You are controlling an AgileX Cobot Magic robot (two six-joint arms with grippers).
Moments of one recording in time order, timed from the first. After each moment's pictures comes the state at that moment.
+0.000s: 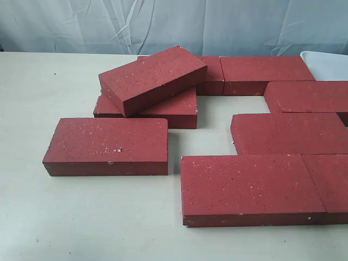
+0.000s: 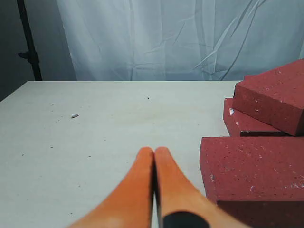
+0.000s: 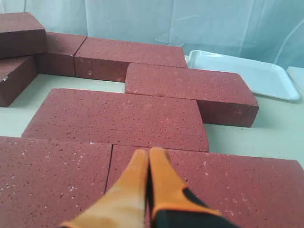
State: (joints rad) left arm 0.01 0.01 -0.01 0.00 0.23 -0.02; right arm 0.05 0.01 0.00 -0.09 0.38 0.00
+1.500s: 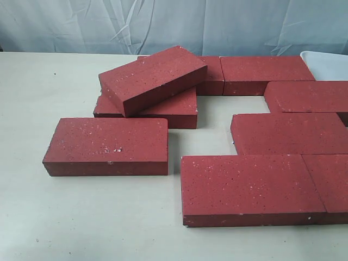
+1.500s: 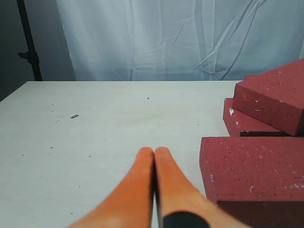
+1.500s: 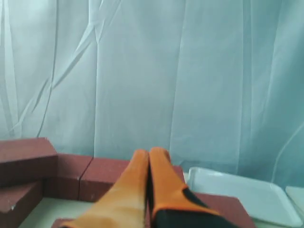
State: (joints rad) left arm 0.01 0.01 -0.01 0.00 0.23 -0.02; right arm 0.05 0.01 0.00 -0.10 -0.07 0.00
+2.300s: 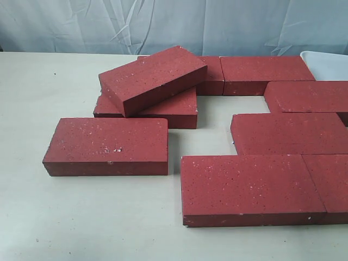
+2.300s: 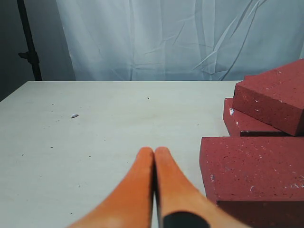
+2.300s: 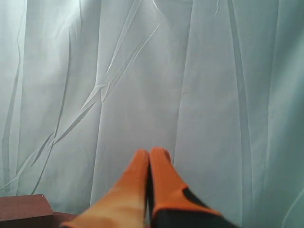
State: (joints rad) left arm 0.01 0.01 -0.01 0.00 0.23 -0.02; right arm 0.05 0.01 0.00 -0.11 -0.27 0.00
